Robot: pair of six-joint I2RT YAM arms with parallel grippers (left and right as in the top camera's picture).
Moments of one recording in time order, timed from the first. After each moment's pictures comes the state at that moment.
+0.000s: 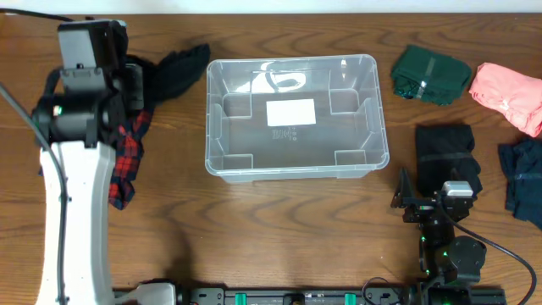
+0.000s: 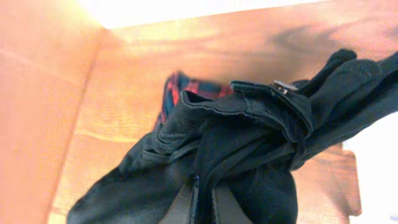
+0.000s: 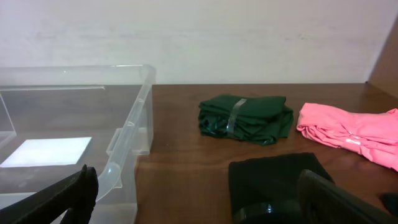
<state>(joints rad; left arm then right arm) 0.03 1.40 1.59 -0.96 -0.27 0.15 -0.06 0.01 0.01 -0.07 -0.06 0.05</state>
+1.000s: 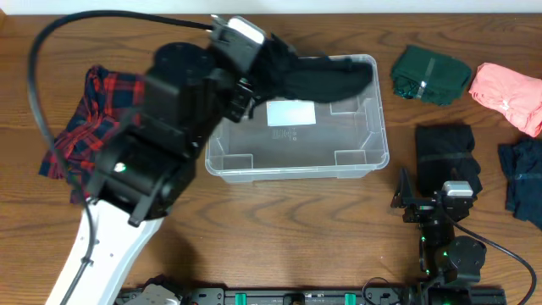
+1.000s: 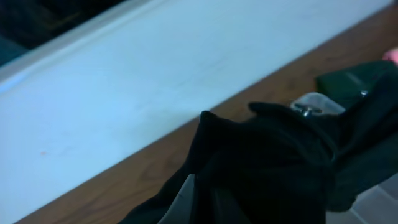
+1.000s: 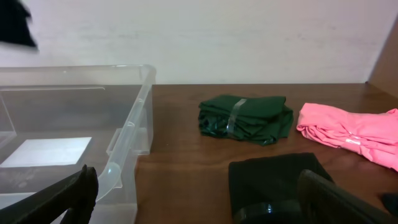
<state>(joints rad) -0.53 1.29 1.60 -0.71 -0.16 0.22 -0.06 0.01 0.01 -0.07 -0.06 0.05</state>
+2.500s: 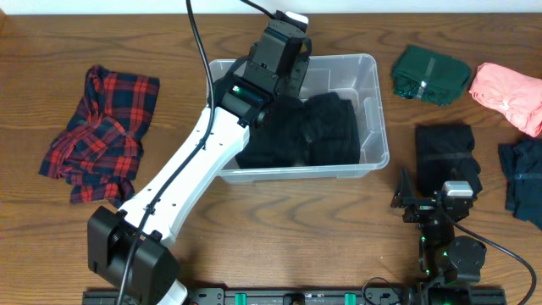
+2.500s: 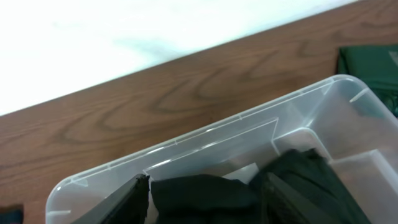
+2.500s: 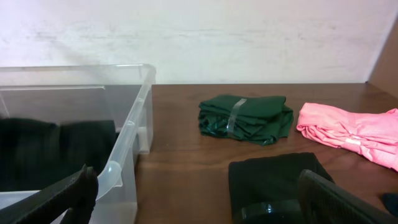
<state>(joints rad) -0.57 1.74 1.61 -0.53 -0.24 -0.09 -0.06 0.01 0.01 -0.07 -0.06 0.05</state>
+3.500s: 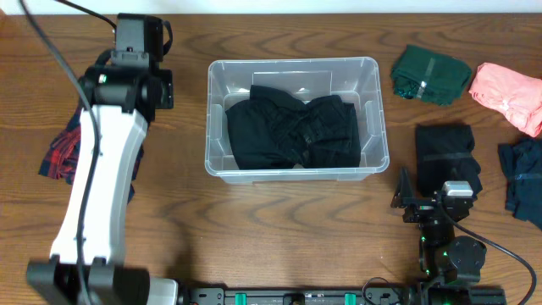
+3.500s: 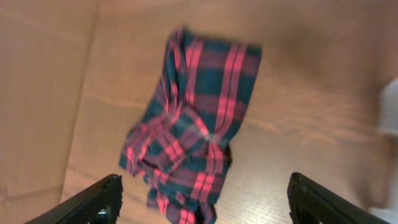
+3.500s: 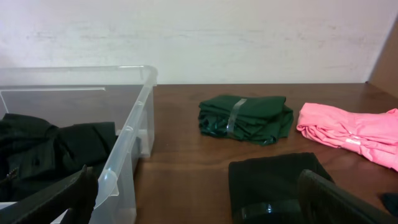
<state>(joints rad) -0.08 1.61 1.63 -1.09 -0.48 -0.01 -0.06 0.01 0.01 -0.07 -0.06 0.05</state>
